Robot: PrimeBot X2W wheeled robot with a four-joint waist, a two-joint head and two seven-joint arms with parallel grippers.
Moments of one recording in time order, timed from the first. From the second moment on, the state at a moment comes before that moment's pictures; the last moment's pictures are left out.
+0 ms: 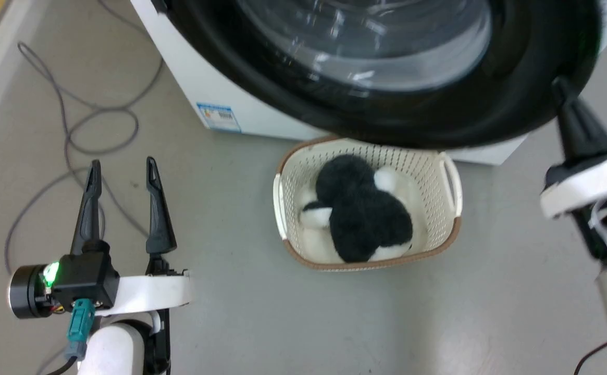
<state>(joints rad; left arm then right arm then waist) -0.17 0.08 -0.02 -0.10 -0.03 0.15 -0.26 -0.61 -0.30 0.08 0.45 0.26 0.13 -0.26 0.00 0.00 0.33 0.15</state>
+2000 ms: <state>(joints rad) -0.01 0.08 0.01 0.00 -0.01 0.13 -0.26 -0.21 -0.07 -0.08 0.15 0.07 0.13 -0.26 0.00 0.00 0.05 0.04</state>
